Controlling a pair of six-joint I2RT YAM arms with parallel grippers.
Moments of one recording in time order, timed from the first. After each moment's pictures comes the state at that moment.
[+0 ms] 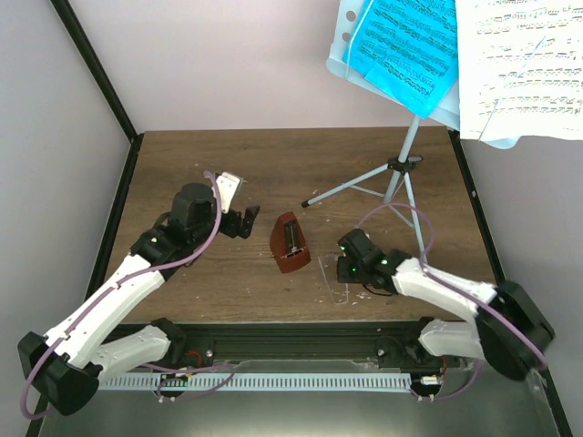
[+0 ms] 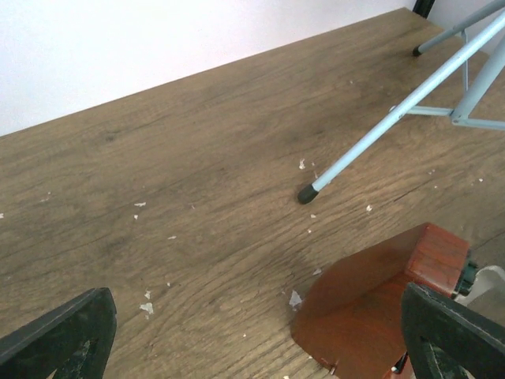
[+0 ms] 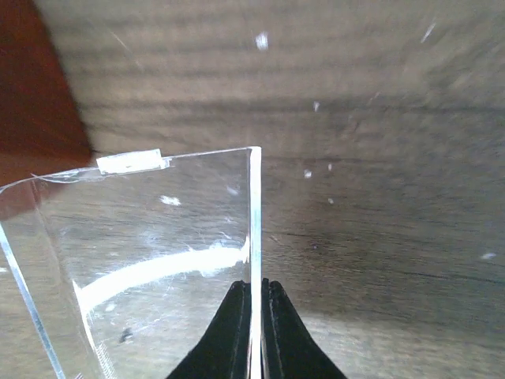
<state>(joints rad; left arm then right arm) -0.59 0.99 0.95 -0.44 -0.08 -0.05 0.74 1.27 0.58 -0.43 0.08 0.68</state>
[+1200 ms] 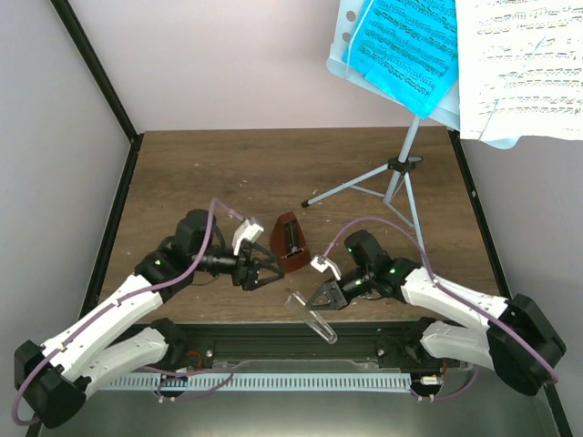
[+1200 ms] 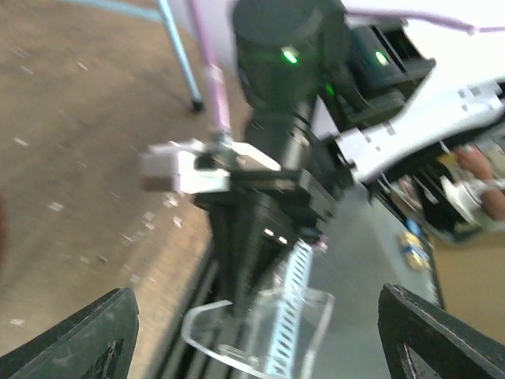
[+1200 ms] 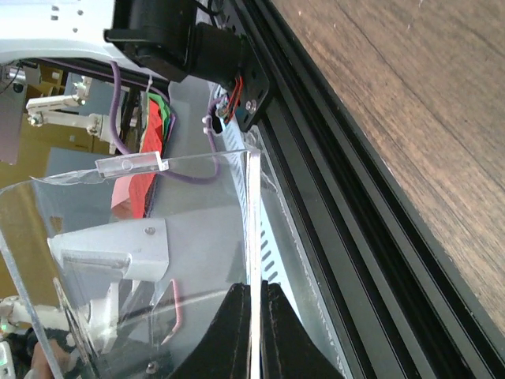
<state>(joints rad) -0.65 0.87 0.72 -0.31 0.79 -0.35 0.74 1.08 0.49 -0.24 -1.01 0.42</state>
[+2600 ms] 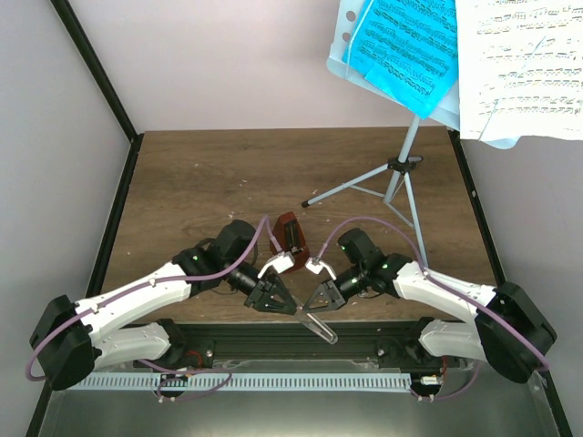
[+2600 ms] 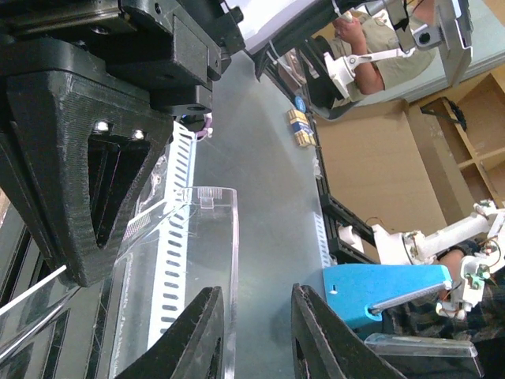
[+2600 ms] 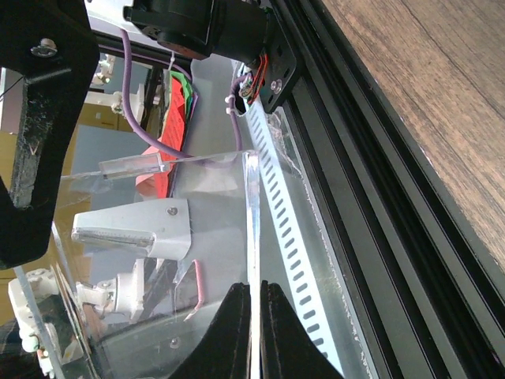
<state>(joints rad) -0.86 1.12 0.70 -0.32 1.11 -0.28 0.74 1.18 0.54 -0.26 -1.10 0.38</state>
